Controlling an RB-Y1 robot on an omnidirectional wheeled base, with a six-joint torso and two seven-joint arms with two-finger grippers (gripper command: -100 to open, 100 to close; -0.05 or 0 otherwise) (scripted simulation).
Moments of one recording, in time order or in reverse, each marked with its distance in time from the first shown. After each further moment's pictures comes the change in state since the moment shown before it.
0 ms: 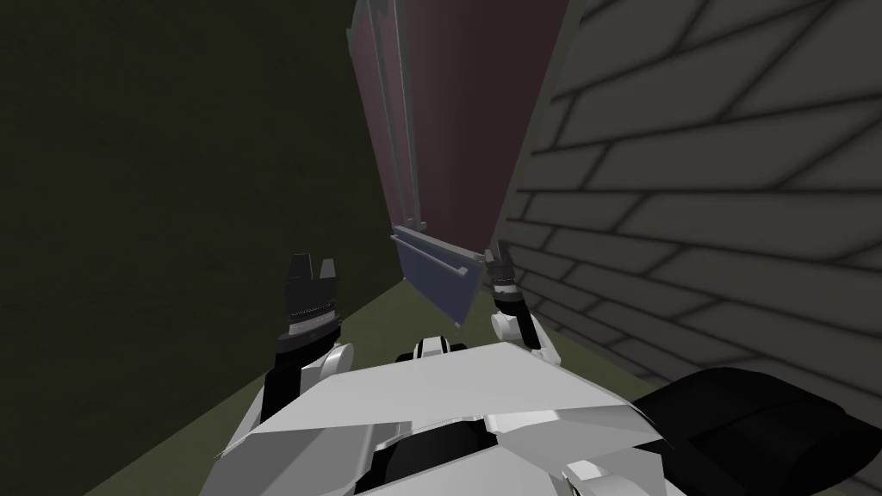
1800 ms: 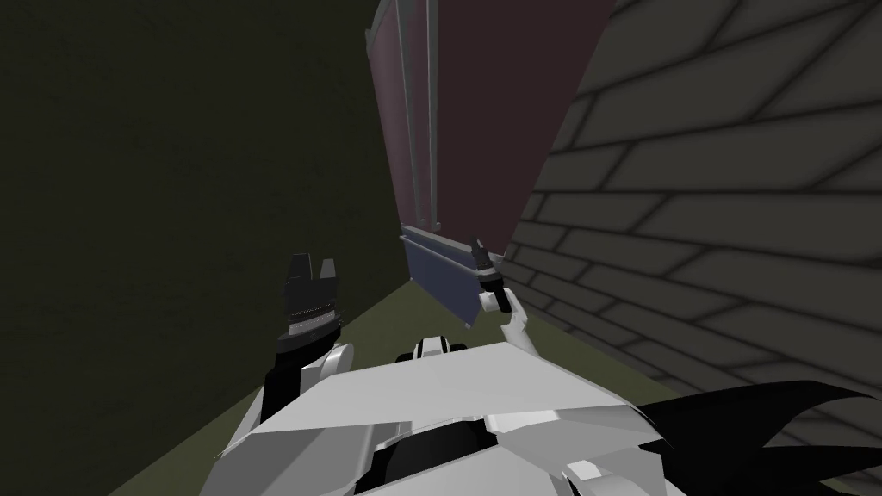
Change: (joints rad) left arm 0.000 0.000 0.000 0.000 0.000 0.000 0.000; right arm -0.316 -0.044 -0.005 0.266 0.149 0.025 0.452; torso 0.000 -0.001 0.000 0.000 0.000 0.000
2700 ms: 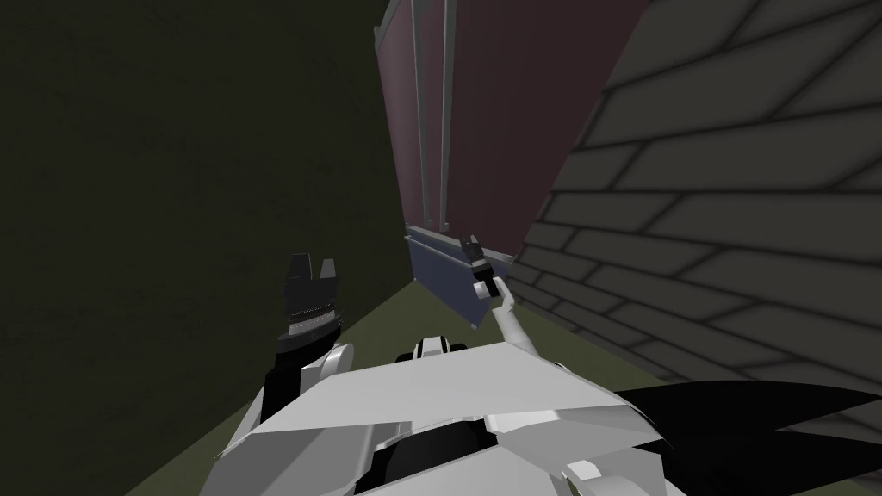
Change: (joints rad) left arm 0.000 0.000 0.000 0.000 0.000 0.000 0.000; right arm -0.186 -0.015 -0.010 0.187 0.100 0.032 0.248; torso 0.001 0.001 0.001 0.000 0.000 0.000
